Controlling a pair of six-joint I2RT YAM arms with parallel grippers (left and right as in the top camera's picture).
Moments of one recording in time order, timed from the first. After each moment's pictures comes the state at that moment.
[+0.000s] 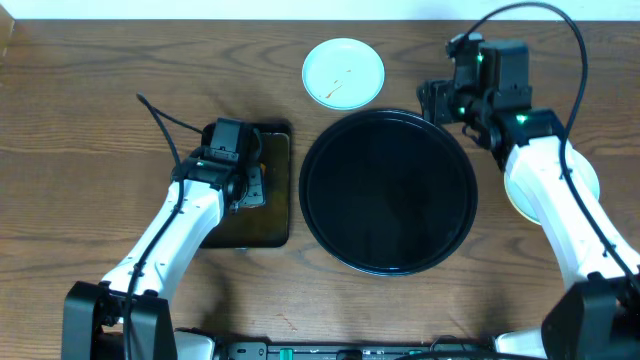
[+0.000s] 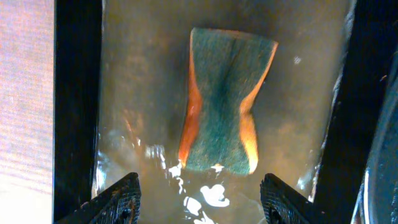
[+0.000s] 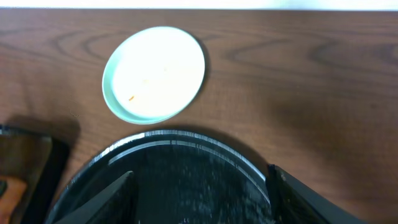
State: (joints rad) left arm -0.21 1.50 0.94 -0.72 -0.11 -0.32; right arm 0.18 1.64 1.35 -0.45 -0.17 0.11
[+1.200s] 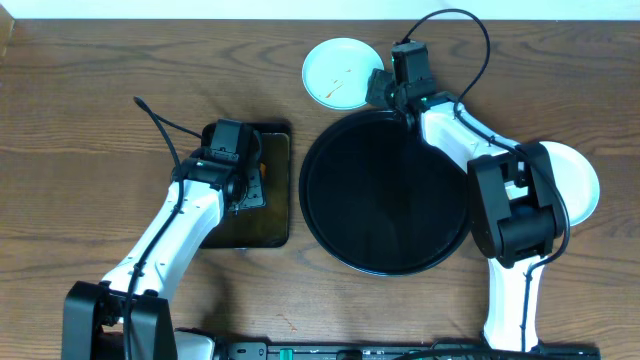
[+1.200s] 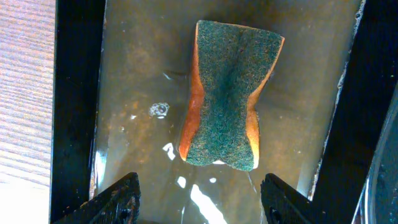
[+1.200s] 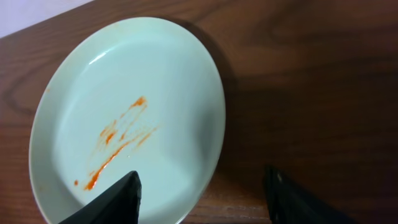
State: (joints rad) left arm -0.21 1.50 0.94 -0.73 -0.11 -0.35; right arm 0.31 2.22 1.54 -0.08 0.00 0.53
